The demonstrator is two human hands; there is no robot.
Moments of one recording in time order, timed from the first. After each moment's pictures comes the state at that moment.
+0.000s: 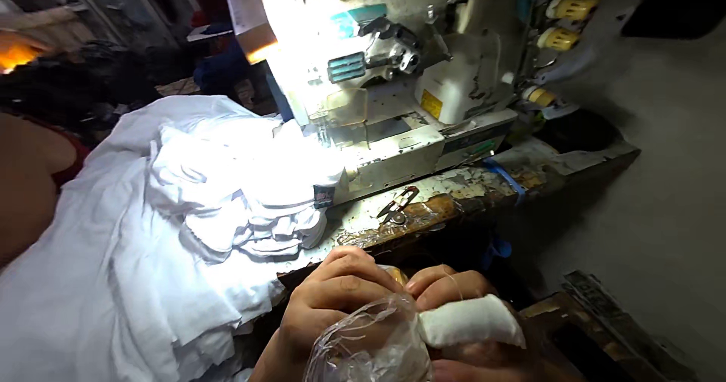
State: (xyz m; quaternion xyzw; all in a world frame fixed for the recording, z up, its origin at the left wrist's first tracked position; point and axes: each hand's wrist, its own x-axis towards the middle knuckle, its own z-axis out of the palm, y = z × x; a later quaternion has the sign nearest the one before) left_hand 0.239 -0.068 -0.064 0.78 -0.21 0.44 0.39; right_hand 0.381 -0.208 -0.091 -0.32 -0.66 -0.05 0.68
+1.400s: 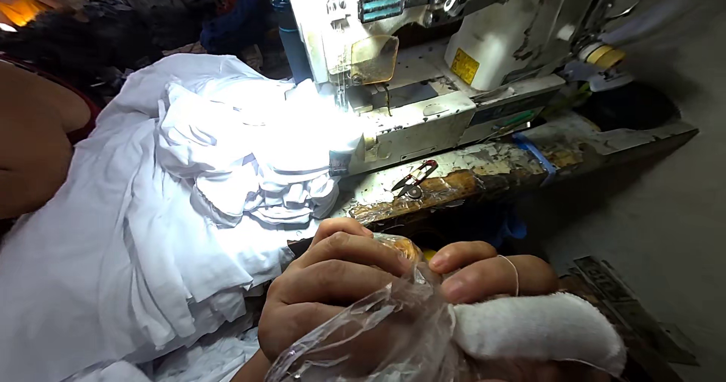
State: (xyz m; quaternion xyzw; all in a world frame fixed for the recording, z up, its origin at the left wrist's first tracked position) left_hand 0.222 -0.092 -0.055 0.74 -0.09 0.55 0.36; right_hand 0.355 -0.211 -0.058 -0.30 -0.58 0.07 0.75
